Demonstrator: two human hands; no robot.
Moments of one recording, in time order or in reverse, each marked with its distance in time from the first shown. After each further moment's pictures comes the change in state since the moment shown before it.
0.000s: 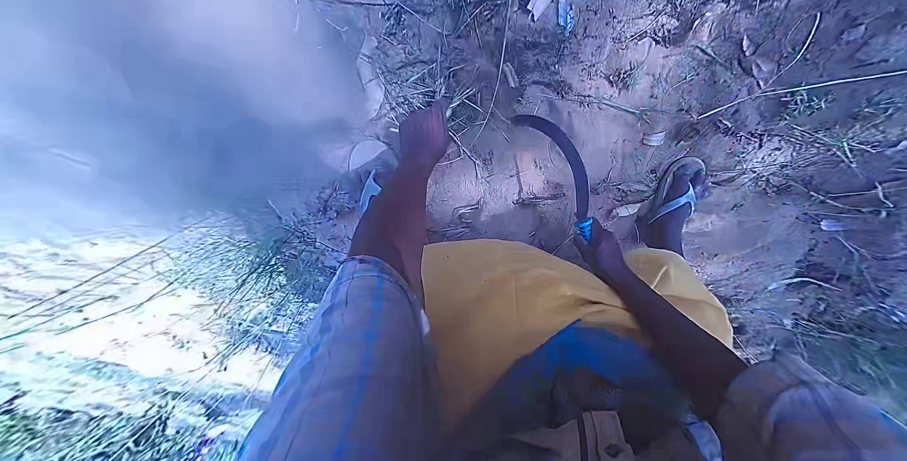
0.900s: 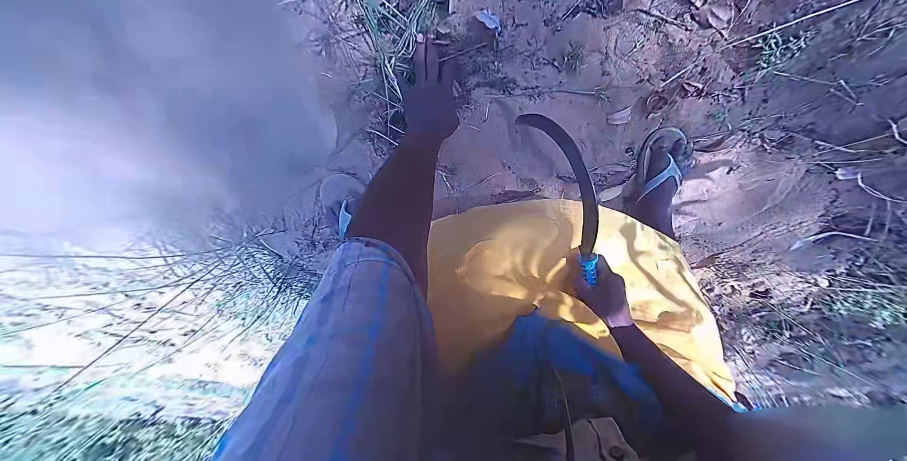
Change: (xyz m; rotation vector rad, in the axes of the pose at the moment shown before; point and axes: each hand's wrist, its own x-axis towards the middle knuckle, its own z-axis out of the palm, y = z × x) left_hand 0.055 0.102 -0.007 0.237 0.089 0.267; right_hand -0.099 0.025 0.003 0.377 0.250 0.008
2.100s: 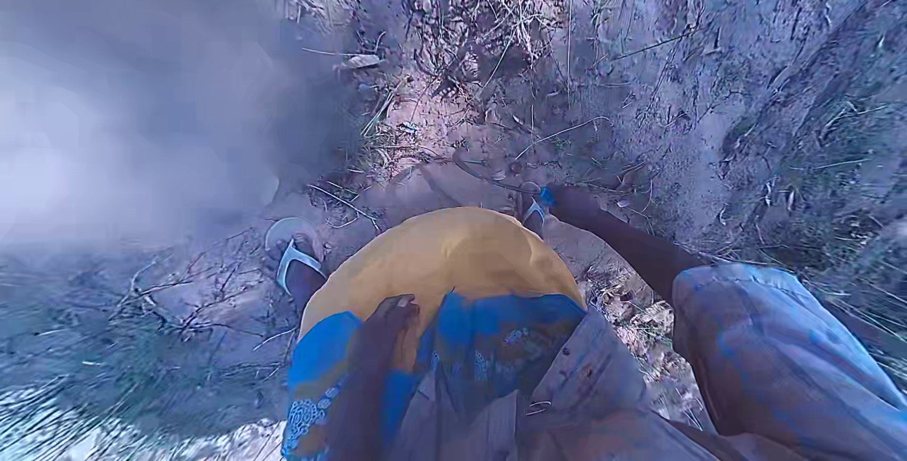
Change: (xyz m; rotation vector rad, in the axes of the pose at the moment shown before) left_hand -0.361 0.057 0.009 -1.460 -0.179 -0.379; right_hand 0.052 -0.077 -0.231 -0.860 -0.137 -0.225
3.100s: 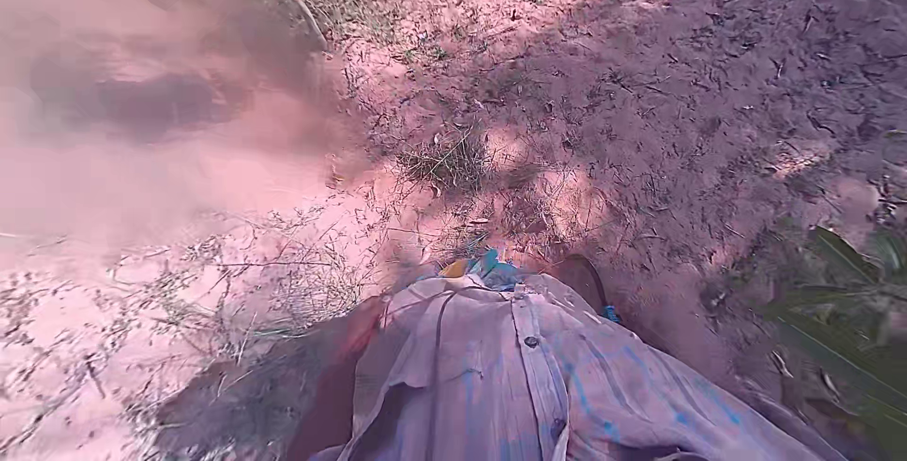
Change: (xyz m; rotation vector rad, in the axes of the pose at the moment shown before) left_hand -0.344 0.032 -0.059 -0.217 0.494 0.558; right_hand -0.499 -0.014 -0.109 0.618 0.111 0.111
